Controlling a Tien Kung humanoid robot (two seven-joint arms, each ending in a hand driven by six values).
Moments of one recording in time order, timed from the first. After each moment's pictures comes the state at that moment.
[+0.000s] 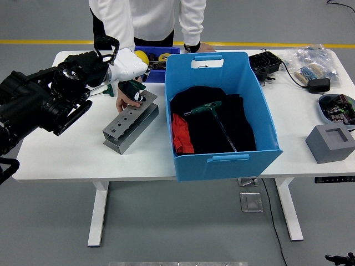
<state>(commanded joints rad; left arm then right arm) -1.20 0.13 -0.21 -0.43 2.04 0.06 -0.21 0.28 -0.23 0.64 0.22 -1.18 -0.08 -0.21</state>
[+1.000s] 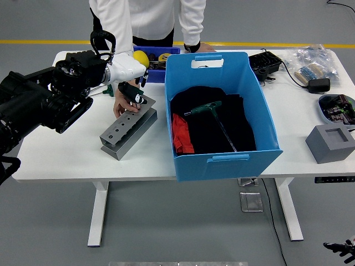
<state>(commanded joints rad) -1.21 0.12 -0.18 -0.40 1.92 -0.05 -0.23 0.32 -0.23 0.62 0.23 -1.17 -0.09 -0.21</state>
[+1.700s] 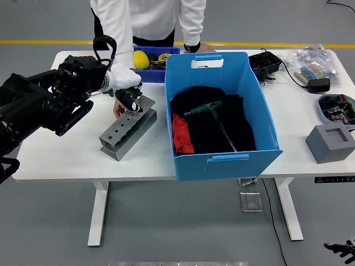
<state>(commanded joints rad) -1.21 0.12 -0.15 -0.40 1.88 -0.15 -0.20 0.32 -0.23 0.63 0.23 -1.18 -0.09 -0.21</state>
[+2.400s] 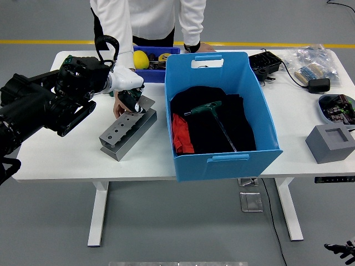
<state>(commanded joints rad) -1.21 0.11 -0.15 -0.42 1.87 -0.17 -0.19 0.32 -0.24 0.64 0.23 -1.19 -0.08 -0.21</state>
